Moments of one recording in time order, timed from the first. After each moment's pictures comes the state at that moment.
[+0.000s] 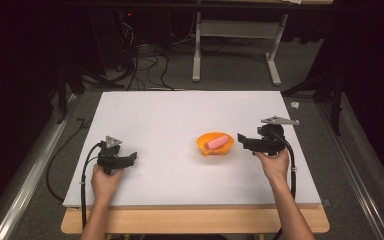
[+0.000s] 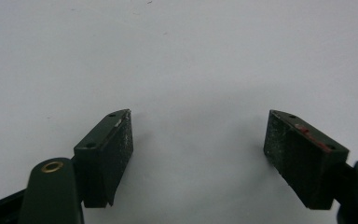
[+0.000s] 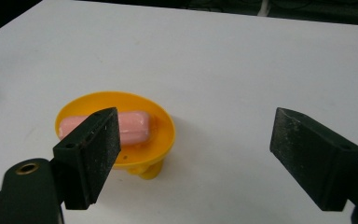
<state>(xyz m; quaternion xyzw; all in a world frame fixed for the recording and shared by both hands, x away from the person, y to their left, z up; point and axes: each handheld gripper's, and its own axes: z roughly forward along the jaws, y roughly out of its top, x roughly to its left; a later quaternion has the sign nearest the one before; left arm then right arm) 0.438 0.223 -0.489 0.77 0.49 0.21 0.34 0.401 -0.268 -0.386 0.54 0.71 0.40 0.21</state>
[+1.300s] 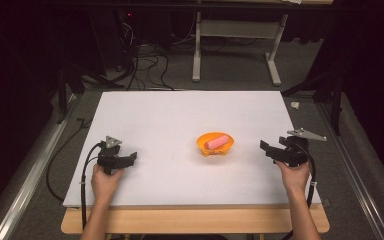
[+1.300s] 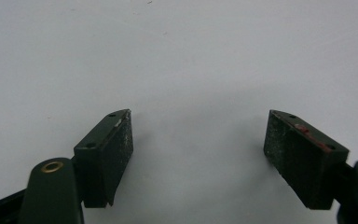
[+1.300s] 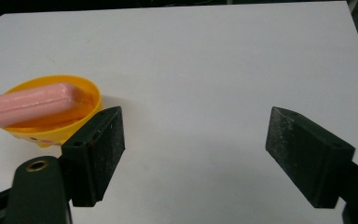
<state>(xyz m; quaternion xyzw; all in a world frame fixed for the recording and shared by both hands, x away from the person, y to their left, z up) 0.437 0.223 -0.489 0.77 0.49 0.21 0.34 0.373 -0.329 -0.413 0.58 0.66 0.41 0.24</state>
